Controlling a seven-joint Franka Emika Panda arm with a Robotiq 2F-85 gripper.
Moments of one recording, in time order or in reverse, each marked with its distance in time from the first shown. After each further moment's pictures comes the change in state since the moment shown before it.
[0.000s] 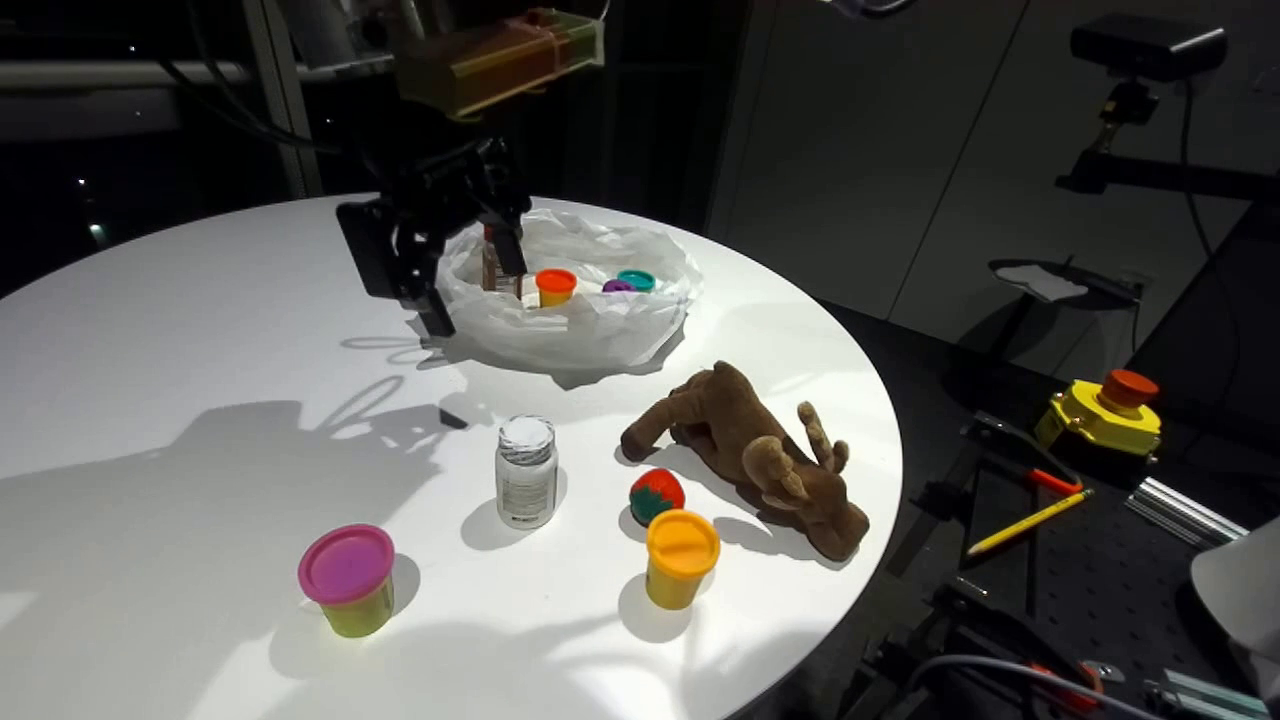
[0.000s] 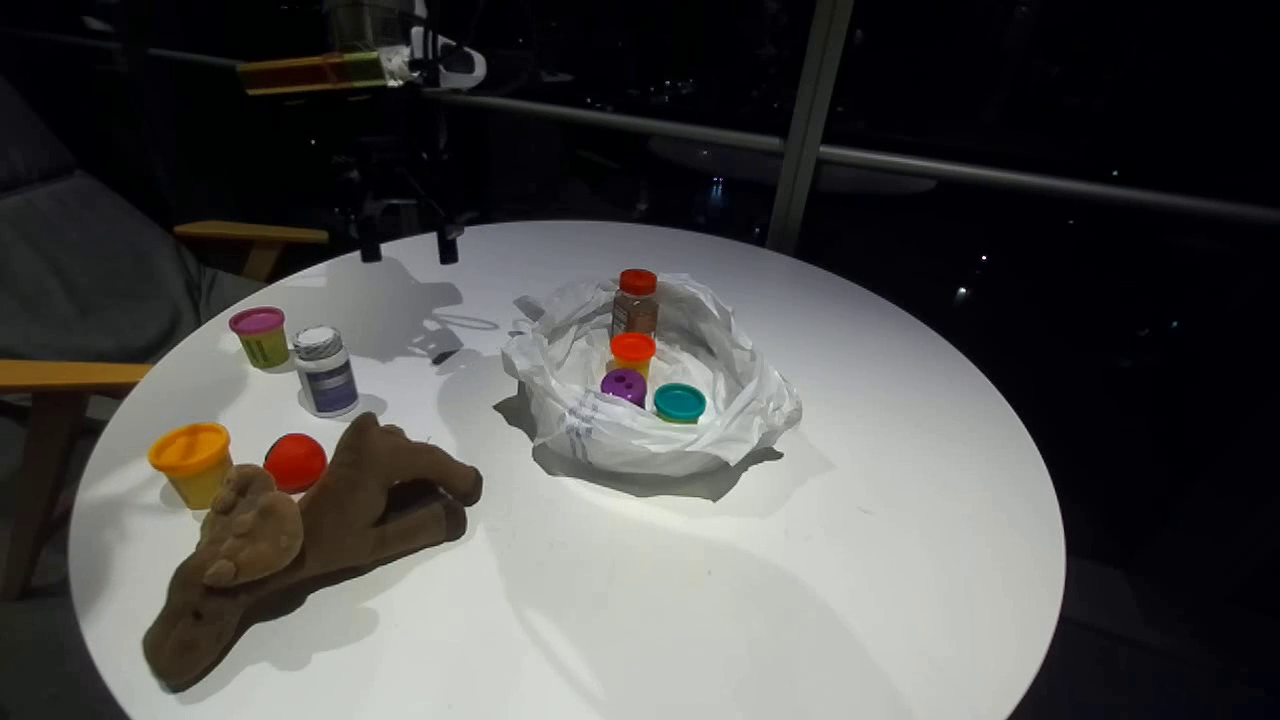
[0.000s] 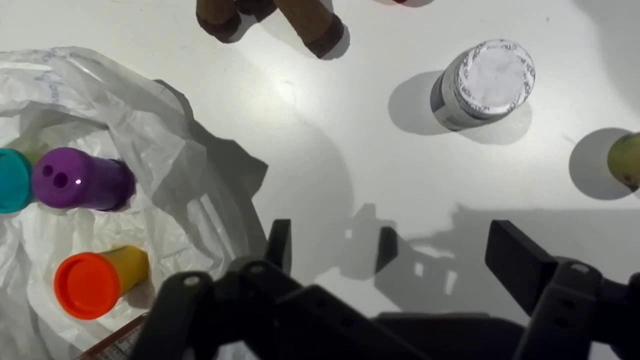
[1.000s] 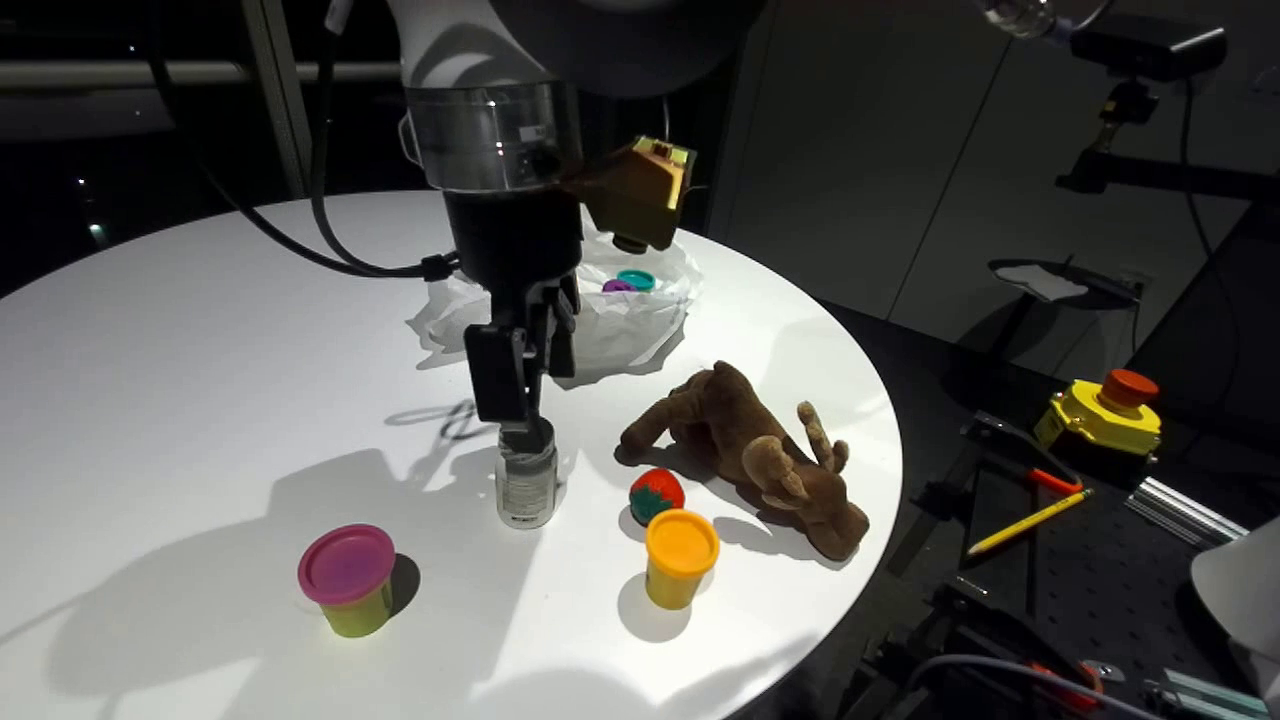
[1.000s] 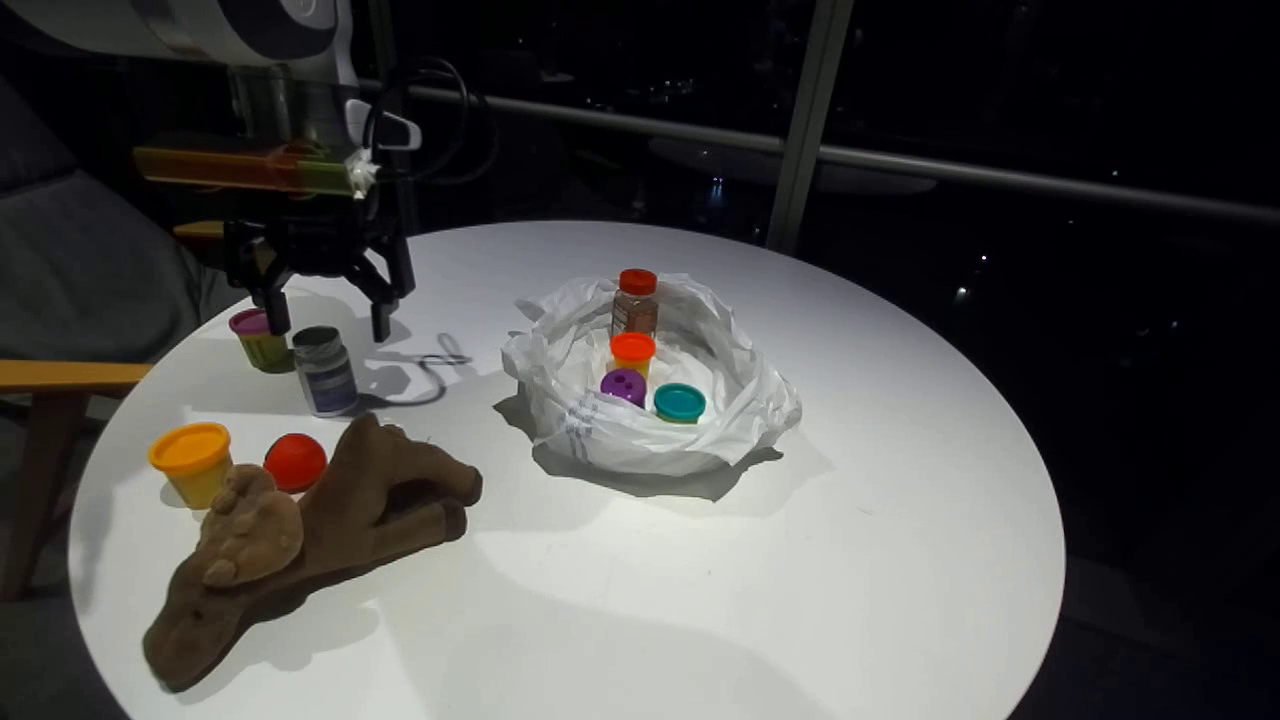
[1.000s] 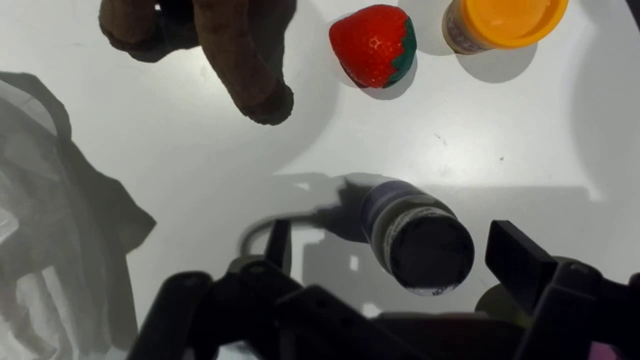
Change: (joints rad) arm -0.056 -0.173 0.083 -0.458 0.058 0.383 -0.278
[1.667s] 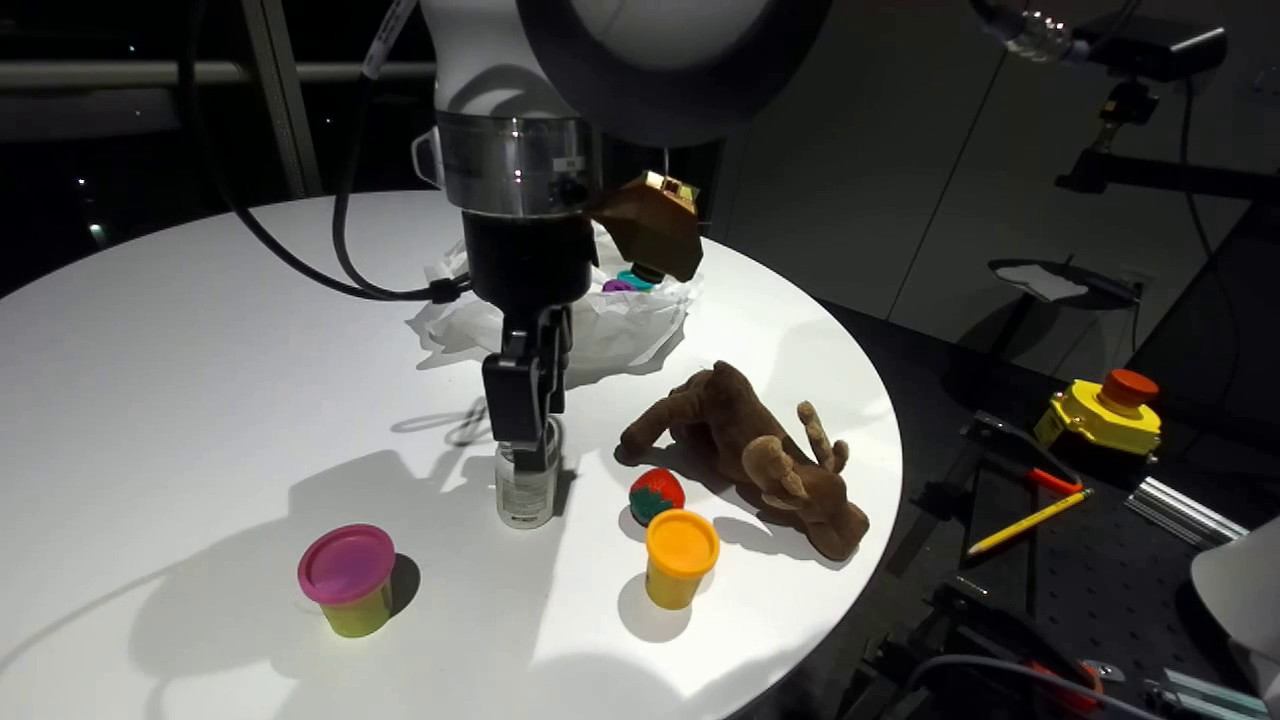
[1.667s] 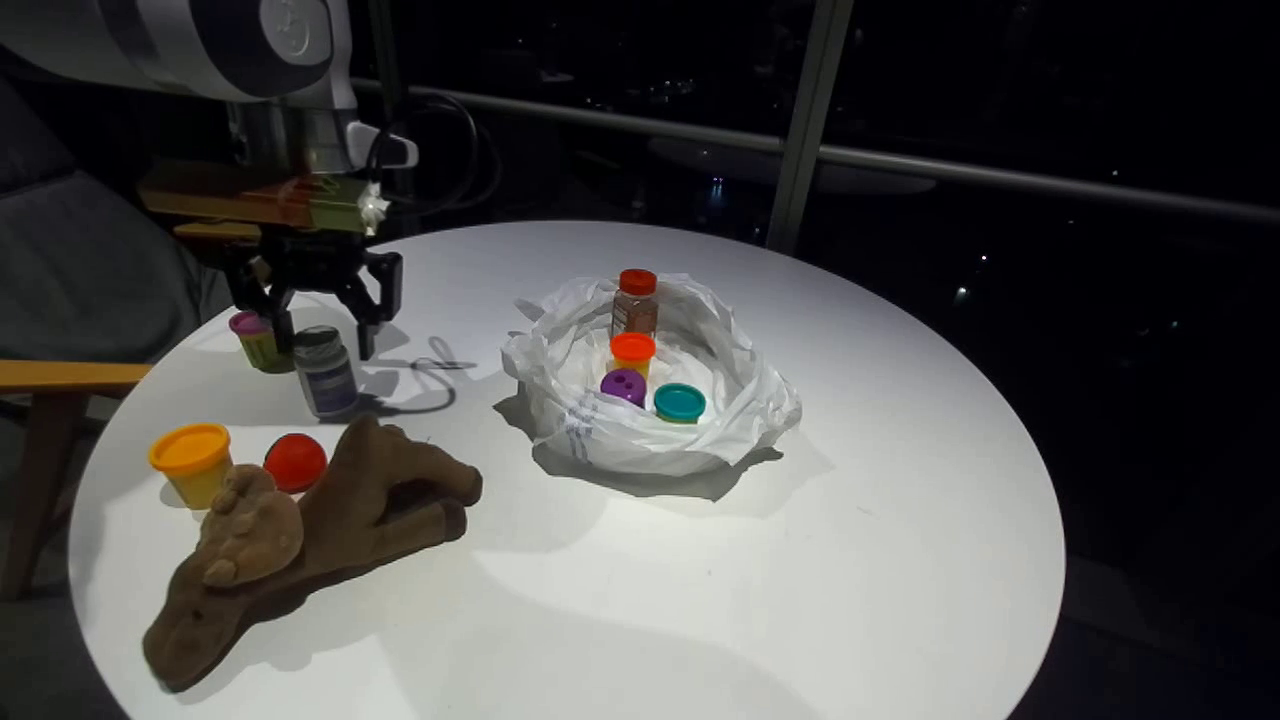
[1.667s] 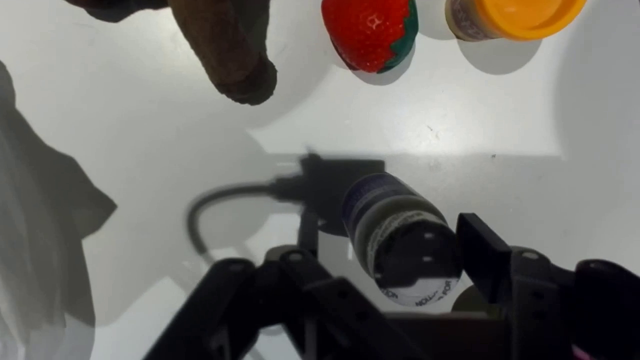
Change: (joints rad) arm -0.040 -0.001 0.032 -0.069 0.048 0.136 -0.109
